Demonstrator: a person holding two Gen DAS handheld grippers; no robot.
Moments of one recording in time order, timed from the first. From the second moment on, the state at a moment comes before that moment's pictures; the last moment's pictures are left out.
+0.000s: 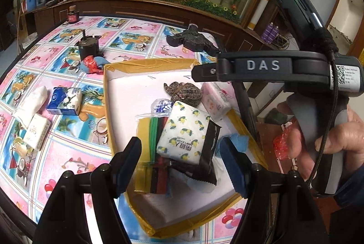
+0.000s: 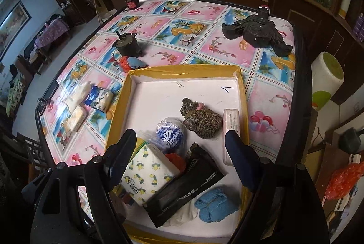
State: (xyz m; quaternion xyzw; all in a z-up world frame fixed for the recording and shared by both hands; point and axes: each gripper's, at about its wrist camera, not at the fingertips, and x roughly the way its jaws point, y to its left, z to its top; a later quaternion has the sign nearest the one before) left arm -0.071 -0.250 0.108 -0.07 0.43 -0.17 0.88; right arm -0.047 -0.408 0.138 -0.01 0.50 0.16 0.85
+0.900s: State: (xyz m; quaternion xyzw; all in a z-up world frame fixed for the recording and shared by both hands) left arm -0.089 -0.134 0.114 -0.13 0.43 -0.10 0.89; right arm -0.067 -0.315 0.125 0.01 0.53 0.24 0.81
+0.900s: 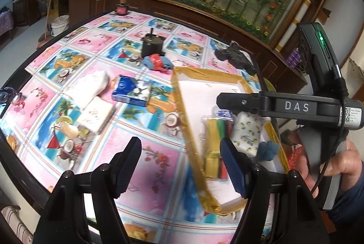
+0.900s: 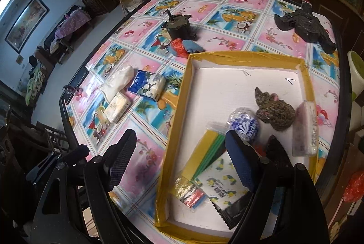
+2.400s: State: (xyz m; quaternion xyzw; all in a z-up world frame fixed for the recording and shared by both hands) left arm -0.062 0.019 0.041 -0.18 0.49 -0.09 0.85; right arm -0.015 -0.129 0.018 -0.14 0.61 0.29 0.72
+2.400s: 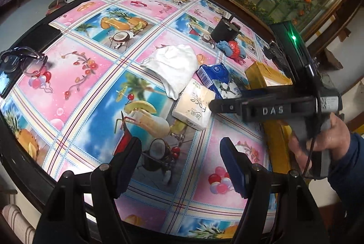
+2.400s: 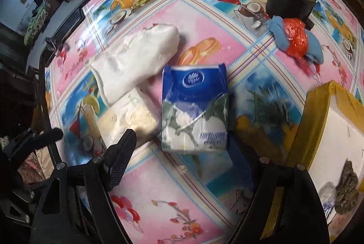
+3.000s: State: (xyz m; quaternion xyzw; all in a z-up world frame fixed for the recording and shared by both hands) left arm -0.016 -0.013 0.030 -0.12 0.52 -0.13 0.84; right arm 0.009 -0.134 0.022 -0.11 0.61 0.24 0.74
